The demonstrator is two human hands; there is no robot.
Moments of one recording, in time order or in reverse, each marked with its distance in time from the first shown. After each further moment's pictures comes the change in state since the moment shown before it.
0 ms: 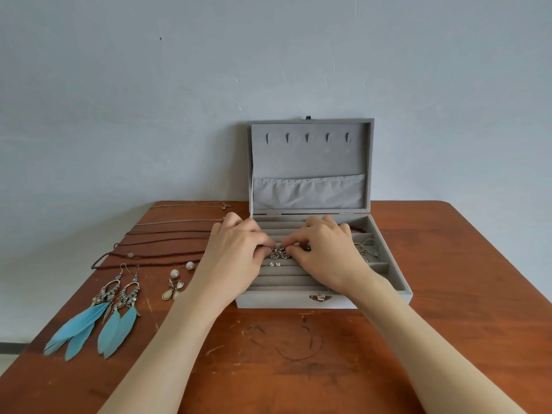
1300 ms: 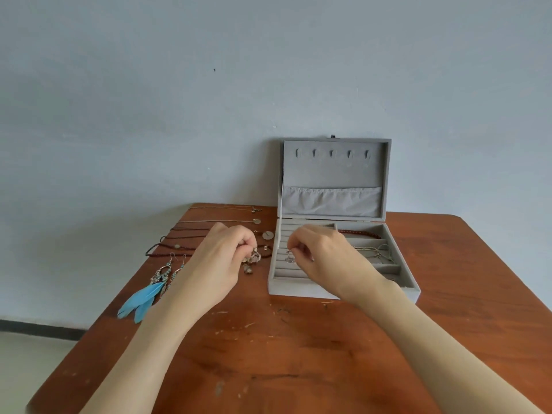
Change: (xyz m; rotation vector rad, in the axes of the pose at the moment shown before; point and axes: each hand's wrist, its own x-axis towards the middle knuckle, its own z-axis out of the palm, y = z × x) left_hand -0.059 -0.009 -0.075 -0.154 0.015 -0.146; right_hand -0.026 -0.051 -0.023 0.046 0.018 -0.331
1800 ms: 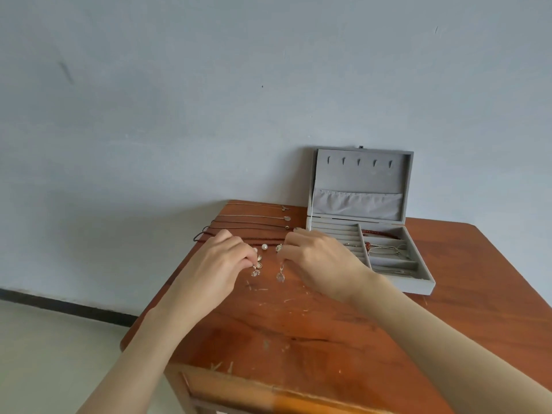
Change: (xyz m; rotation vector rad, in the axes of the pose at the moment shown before) left_hand -0.058 -0.028 -0.048 0.154 0.043 0.249; right_hand 0.002 -0.066 0.009 -0.333 -0.151 -0.341
